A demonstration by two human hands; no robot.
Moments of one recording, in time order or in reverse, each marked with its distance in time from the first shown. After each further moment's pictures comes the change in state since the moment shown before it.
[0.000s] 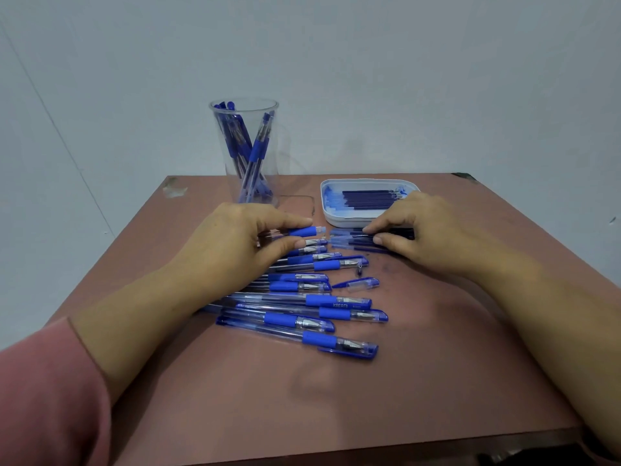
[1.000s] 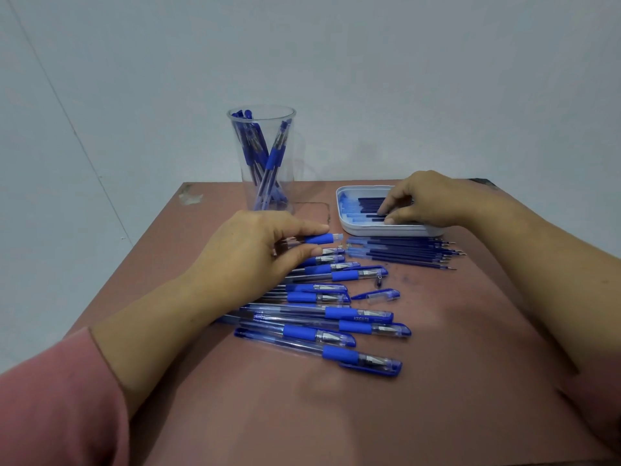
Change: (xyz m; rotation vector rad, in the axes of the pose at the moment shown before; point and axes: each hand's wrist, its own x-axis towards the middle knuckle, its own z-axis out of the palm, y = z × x) left_hand 0.001 -0.004 -0.003 0.003 -0.021 0.023; right_hand 0.070 0.024 -0.013 0.034 -0.296 0.248
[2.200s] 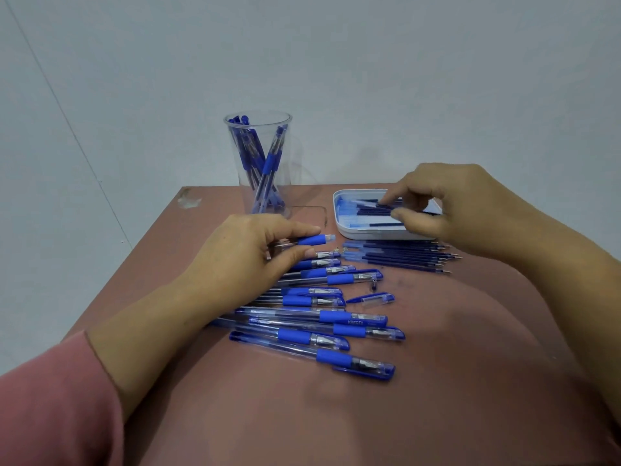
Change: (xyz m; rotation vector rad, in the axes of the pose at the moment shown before) left_hand 0.000 0.001 -0.001 -0.008 0.021 -0.021; right_hand -0.078 -0.042 -0.015 -0.020 0.368 -0.313
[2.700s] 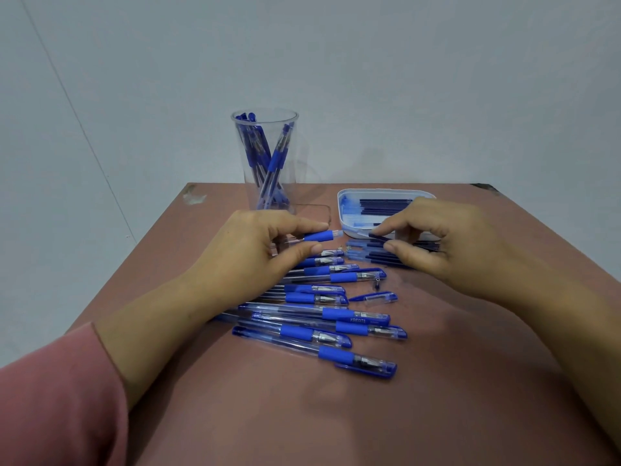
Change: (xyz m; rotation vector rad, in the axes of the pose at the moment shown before) left_hand 0.000 0.002 0.002 -0.063 0.033 0.002; right_hand -0.021 -0.003 0.030 0.105 0.088 -0.143
